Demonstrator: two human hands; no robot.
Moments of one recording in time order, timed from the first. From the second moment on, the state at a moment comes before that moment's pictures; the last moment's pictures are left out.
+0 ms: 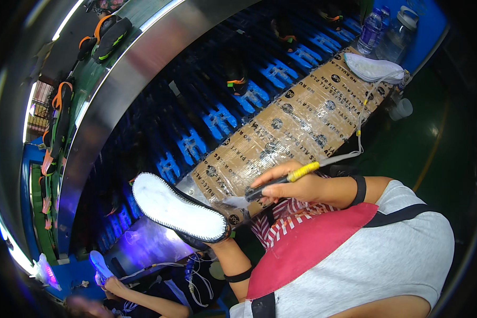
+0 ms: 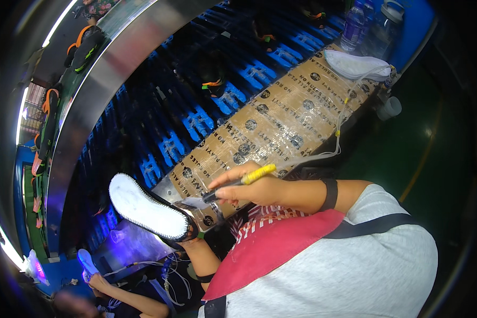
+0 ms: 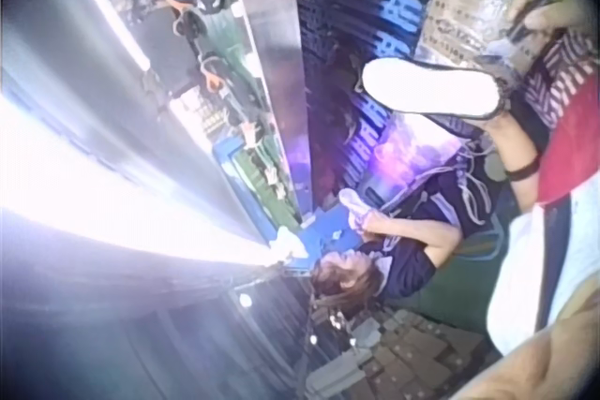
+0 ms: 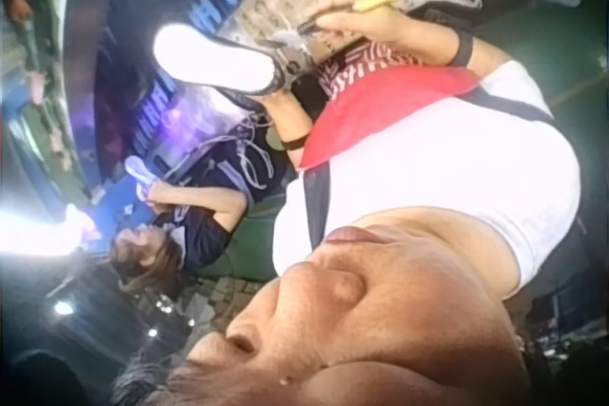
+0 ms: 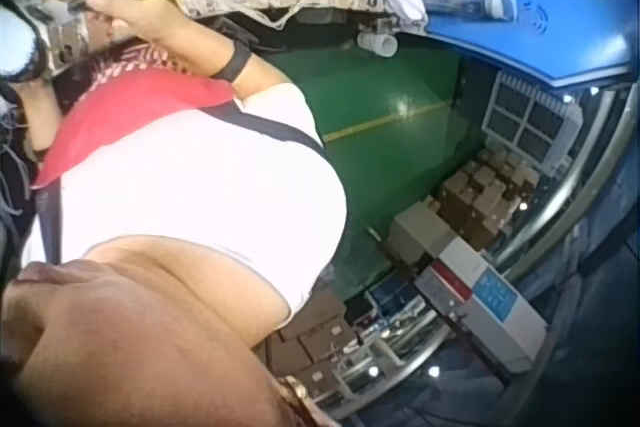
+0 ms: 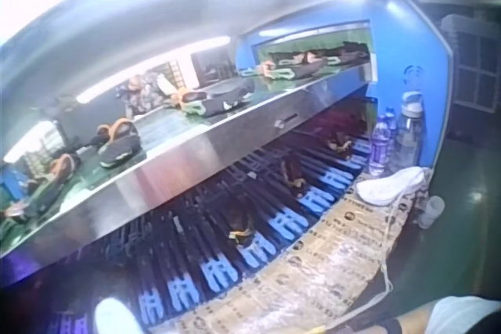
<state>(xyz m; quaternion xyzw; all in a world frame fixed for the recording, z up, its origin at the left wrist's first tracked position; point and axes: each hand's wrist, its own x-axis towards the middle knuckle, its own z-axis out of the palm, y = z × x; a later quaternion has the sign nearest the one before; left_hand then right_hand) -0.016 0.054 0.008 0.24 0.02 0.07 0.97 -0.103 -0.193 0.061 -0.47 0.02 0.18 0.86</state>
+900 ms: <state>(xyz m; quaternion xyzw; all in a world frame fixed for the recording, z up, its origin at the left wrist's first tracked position) -0.090 0.076 0.013 0.31 0.07 -0.10 0.94 -0.064 -0.187 0.113 -0.73 -0.60 -0.15 0.28</state>
